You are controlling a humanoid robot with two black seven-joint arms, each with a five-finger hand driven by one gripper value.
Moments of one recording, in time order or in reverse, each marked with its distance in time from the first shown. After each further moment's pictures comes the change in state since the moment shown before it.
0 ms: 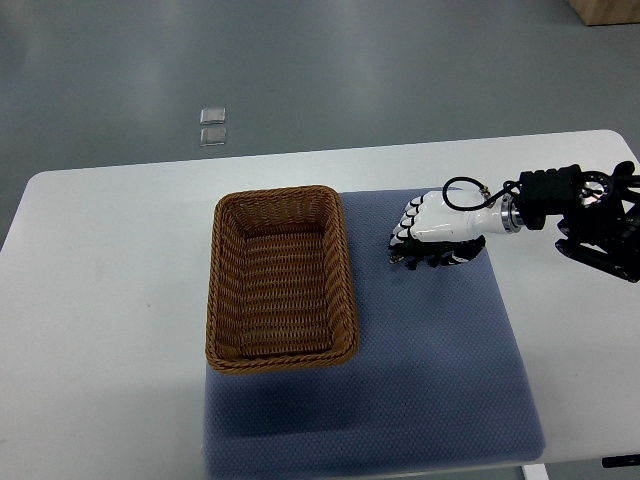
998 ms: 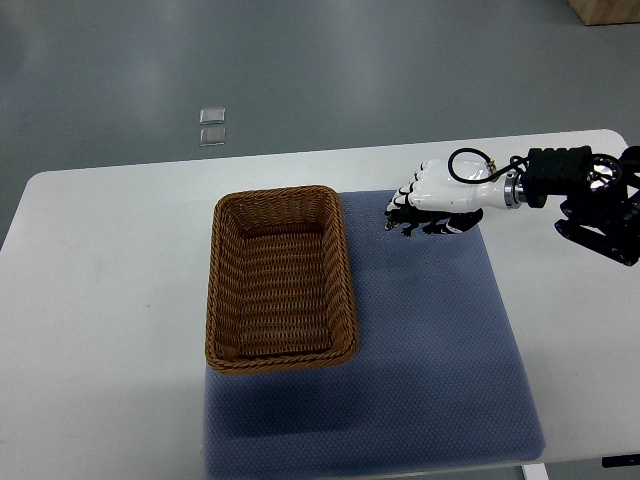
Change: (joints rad) left arm 0.000 0.000 0.000 0.000 0.000 0.000 0.000; right arm 0.024 0.002 0.064 -0.047 0.047 -0.078 0.000
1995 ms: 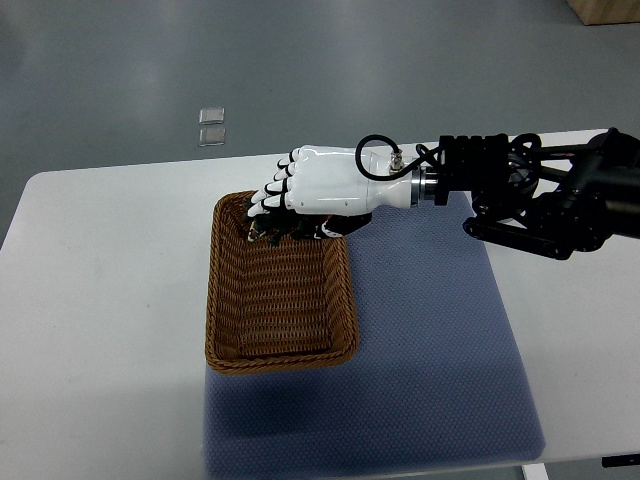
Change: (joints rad) left arm 0.000 0.000 0.000 0.000 0.000 0.000 0.000; right arm 0.113 0.089 0.086 0.349 0.010 -0.131 0.000
